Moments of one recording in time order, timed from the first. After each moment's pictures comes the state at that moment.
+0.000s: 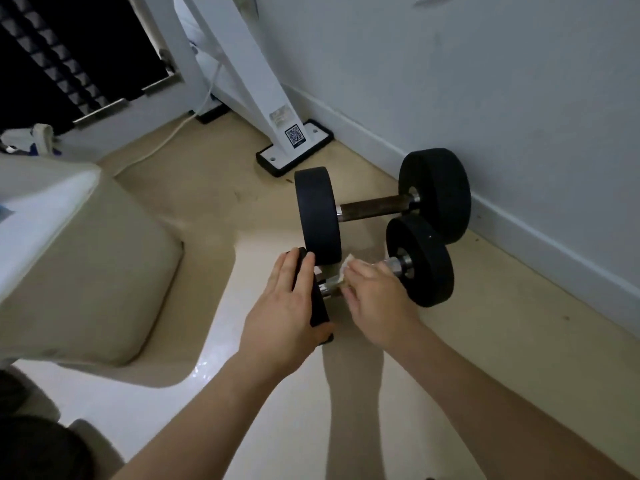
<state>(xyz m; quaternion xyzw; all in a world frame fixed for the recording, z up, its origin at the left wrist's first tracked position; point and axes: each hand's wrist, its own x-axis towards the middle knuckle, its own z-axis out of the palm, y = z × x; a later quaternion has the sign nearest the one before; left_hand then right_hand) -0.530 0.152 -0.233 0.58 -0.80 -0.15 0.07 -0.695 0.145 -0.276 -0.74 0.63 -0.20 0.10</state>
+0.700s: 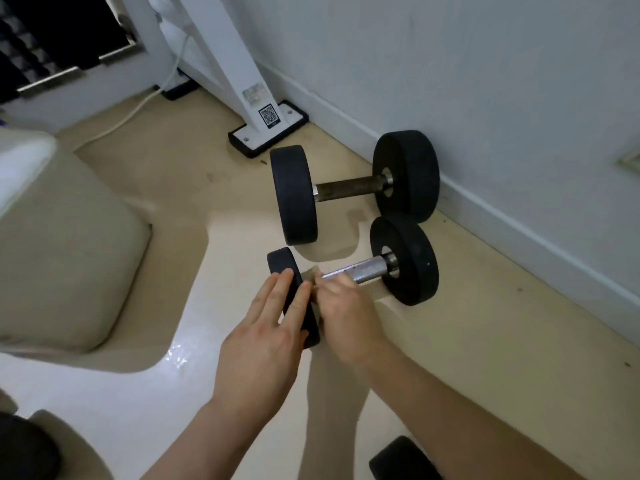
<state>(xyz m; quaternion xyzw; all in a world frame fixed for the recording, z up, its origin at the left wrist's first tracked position) -0.524 0.219 -0.233 0.55 -0.83 -0.05 0.07 -0.672 0.196 -0.265 -0.76 0.62 -0.13 0.11</state>
